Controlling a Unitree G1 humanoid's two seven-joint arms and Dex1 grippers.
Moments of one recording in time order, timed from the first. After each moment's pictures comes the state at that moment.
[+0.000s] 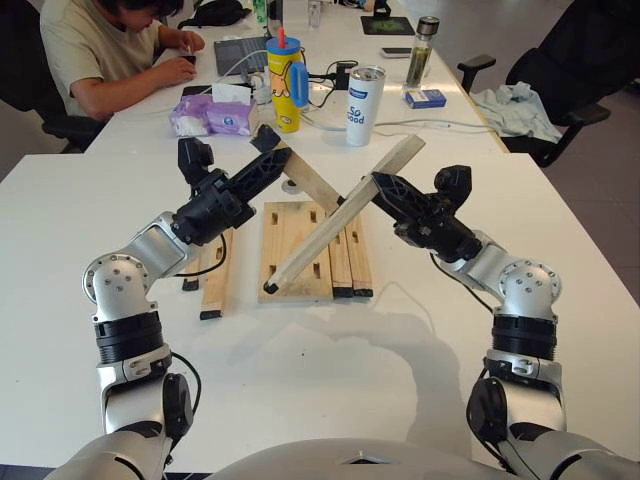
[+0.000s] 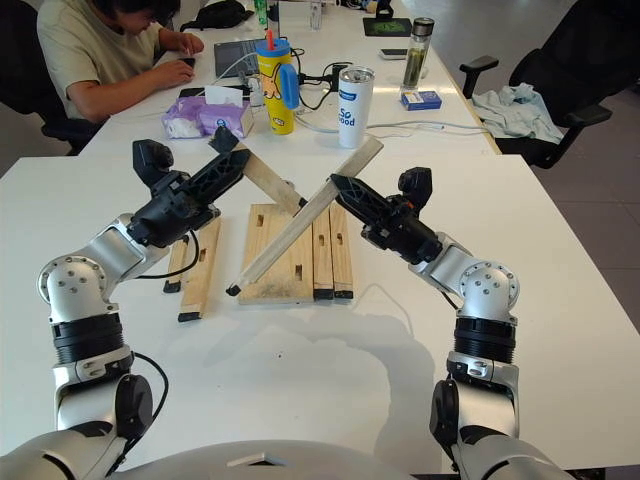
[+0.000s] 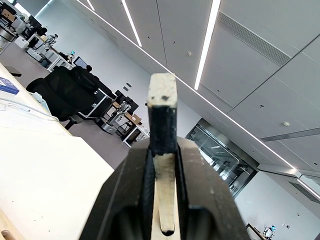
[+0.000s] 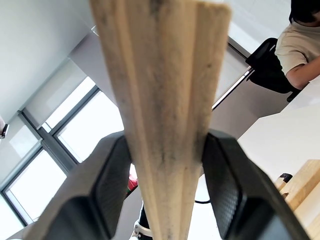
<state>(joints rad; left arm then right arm) -0.48 0.27 0.36 -0.05 -1.30 1.03 -0.55 -0.46 -0.25 -0.33 0.09 1.24 1.09 0.81</state>
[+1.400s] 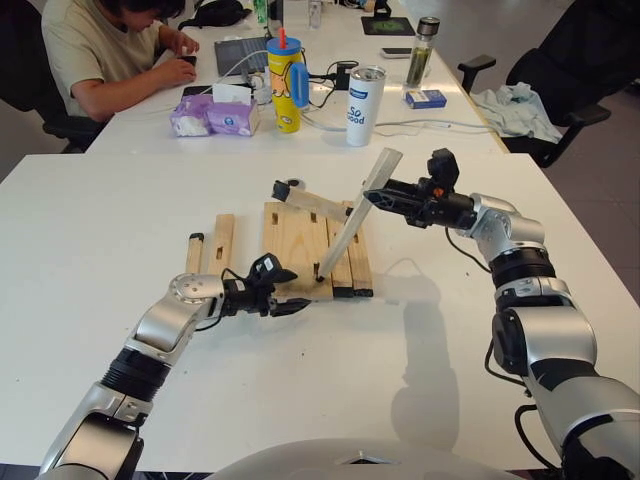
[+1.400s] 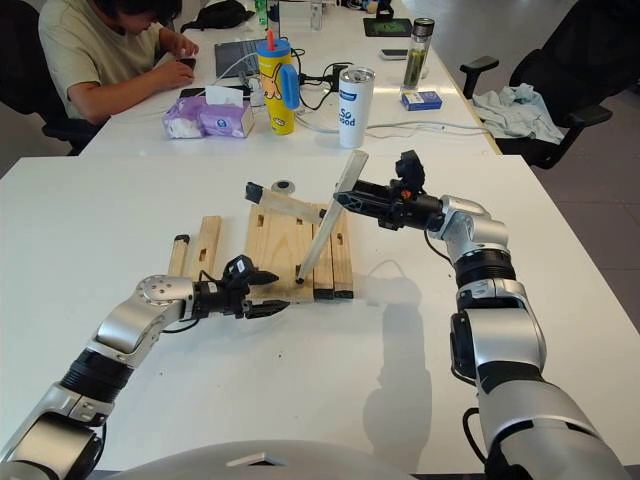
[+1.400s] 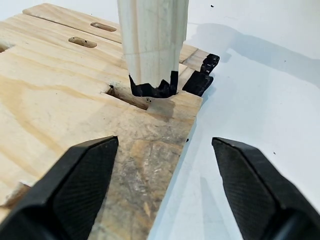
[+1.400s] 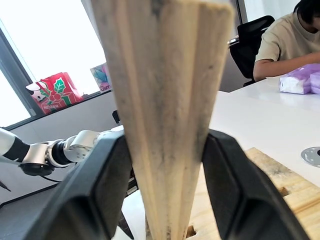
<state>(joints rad) -0.27 0.55 -0.34 0.03 -0.27 0.41 -0.90 -0.88 -0.40 -0.06 0.93 0.48 0.29 1.53</state>
